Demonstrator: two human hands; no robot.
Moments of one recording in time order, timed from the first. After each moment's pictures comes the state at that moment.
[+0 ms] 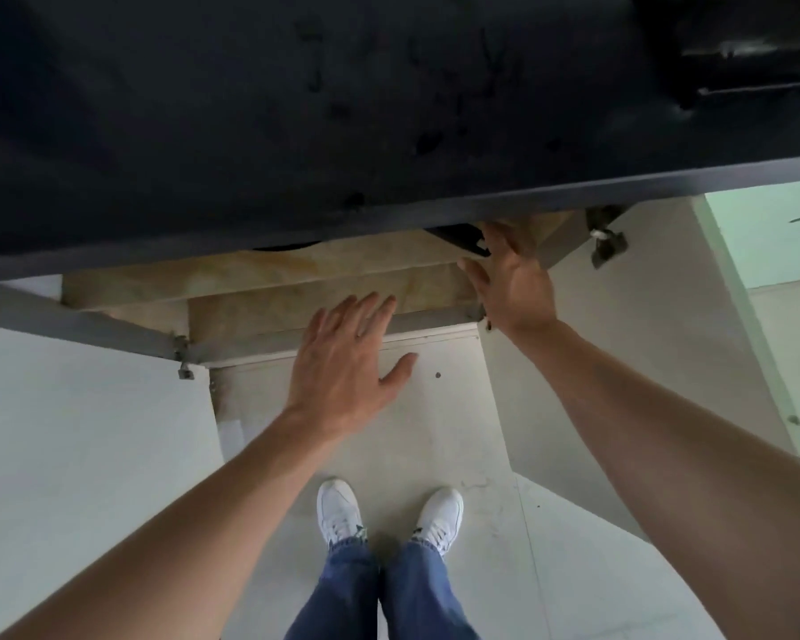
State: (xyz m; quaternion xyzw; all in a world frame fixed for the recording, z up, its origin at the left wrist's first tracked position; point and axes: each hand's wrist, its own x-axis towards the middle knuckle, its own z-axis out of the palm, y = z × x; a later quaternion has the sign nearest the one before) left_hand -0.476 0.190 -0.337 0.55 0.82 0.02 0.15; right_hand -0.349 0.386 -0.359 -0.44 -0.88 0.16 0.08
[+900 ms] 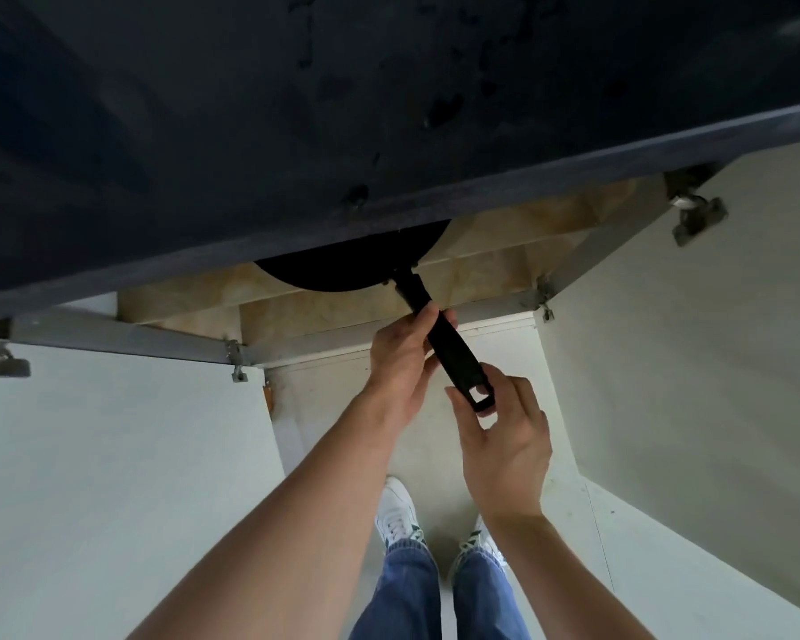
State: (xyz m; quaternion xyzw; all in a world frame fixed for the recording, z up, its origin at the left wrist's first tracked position) left_hand -0.461 0.239 -0.383 -0.10 0.61 0.58 0.53; right_hand -0.324 0.219 -0.400 -0.54 -0.75 0.30 0.24
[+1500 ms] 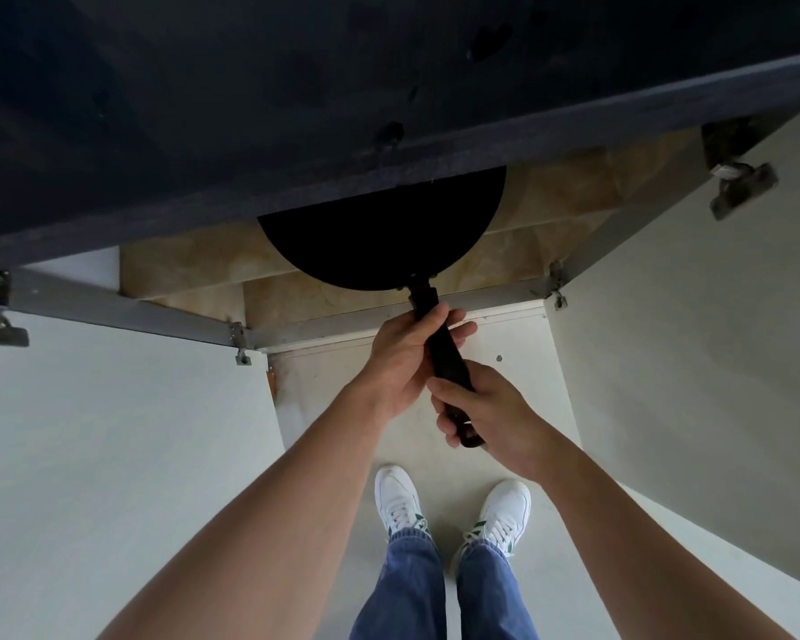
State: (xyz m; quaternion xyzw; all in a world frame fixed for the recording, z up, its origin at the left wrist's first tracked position) left_hand -0.473 0.208 -0.409 -0.08 0.54 0.59 0.60; right_hand -0.341 0.244 -0.395 -0.40 -0.44 0.80 -0.03
